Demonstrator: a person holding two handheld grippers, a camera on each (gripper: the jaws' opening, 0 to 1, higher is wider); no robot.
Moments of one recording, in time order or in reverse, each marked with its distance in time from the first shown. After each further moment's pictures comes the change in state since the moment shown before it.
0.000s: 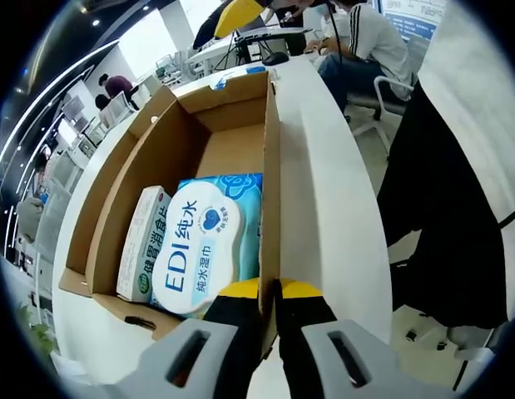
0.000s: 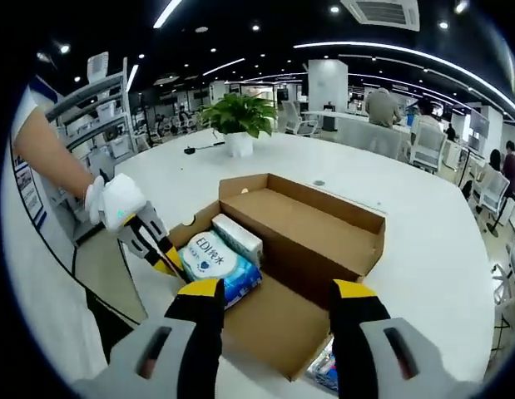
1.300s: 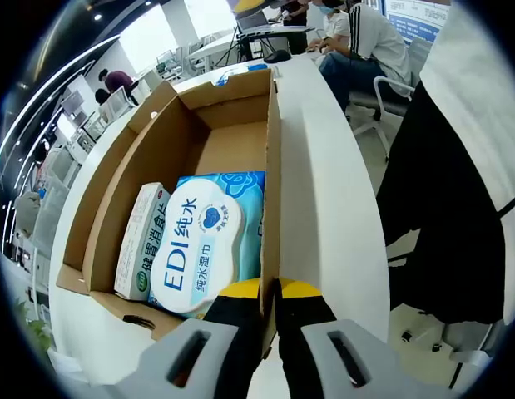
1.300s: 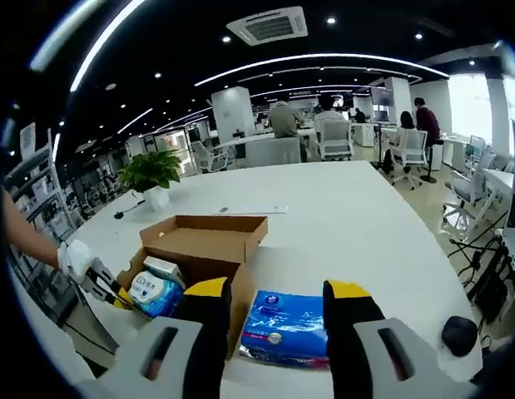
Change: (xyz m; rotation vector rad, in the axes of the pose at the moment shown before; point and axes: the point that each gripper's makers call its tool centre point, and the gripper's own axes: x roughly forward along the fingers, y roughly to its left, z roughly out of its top) left arm -0.004 -0.004 0.004 -0.023 0.016 -0.014; right arm -0.108 -0.116 -0.040 0.338 -0.162 -0.374
